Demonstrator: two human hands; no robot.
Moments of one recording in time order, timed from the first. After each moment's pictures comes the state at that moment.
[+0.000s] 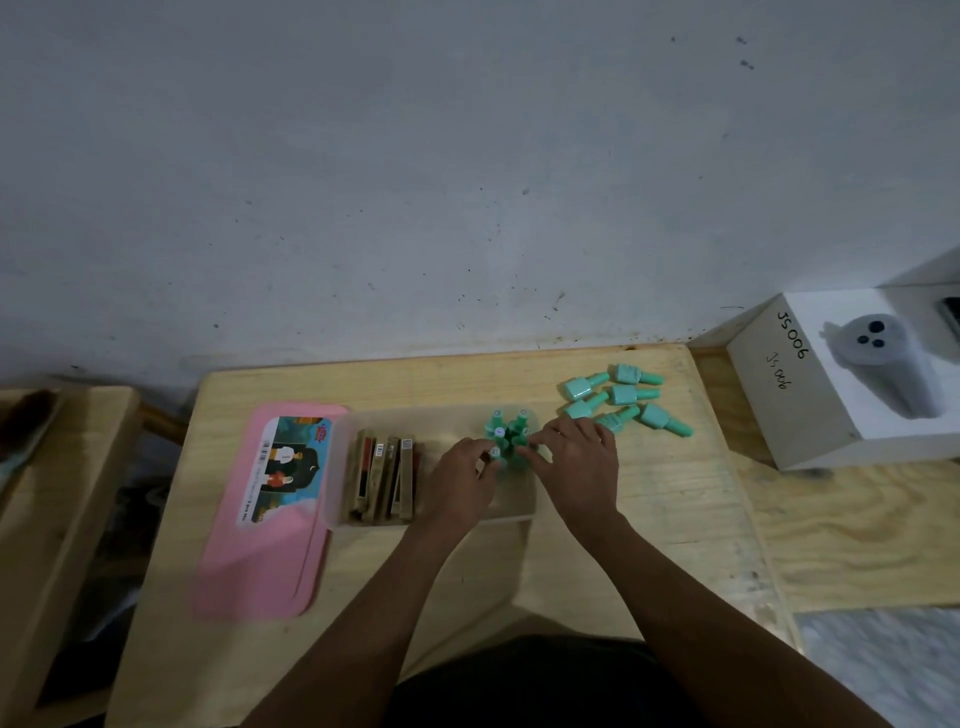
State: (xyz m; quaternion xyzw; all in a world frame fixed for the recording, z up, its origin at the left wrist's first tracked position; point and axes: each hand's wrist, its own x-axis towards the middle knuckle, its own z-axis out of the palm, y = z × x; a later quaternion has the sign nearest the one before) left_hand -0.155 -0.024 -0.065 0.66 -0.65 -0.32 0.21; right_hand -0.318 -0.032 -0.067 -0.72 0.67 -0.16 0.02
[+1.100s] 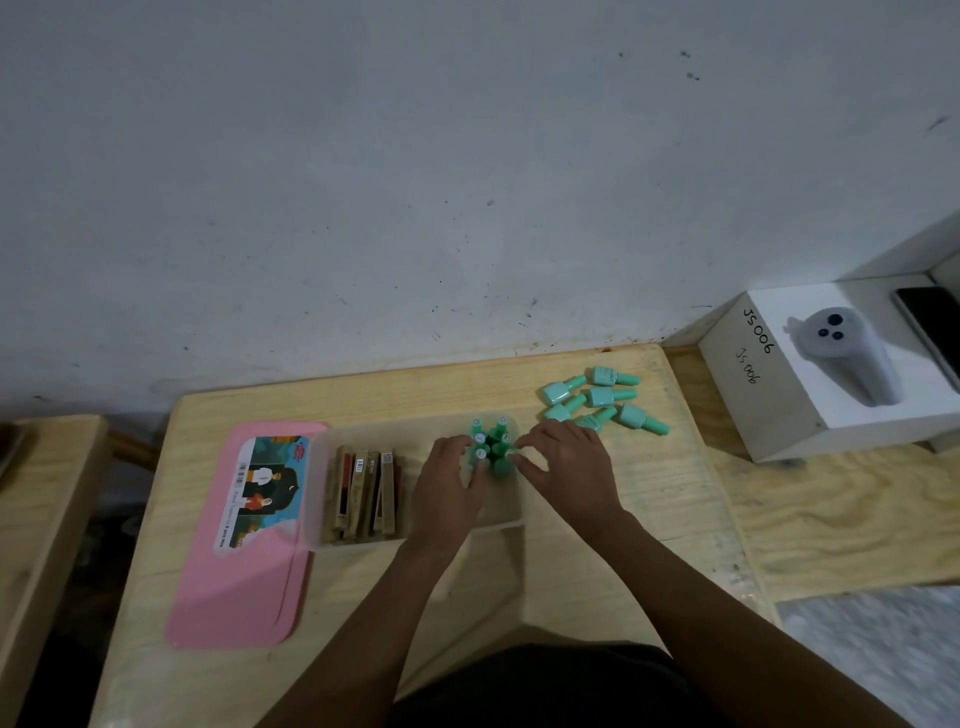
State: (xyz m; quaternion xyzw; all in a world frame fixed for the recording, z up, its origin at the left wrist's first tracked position) left_hand -0.167 -0.018 -0.066 0.66 -0.62 -0.28 0.32; right_hand -0.340 -0.034 -0.060 -0.76 0.62 -0.20 0.06
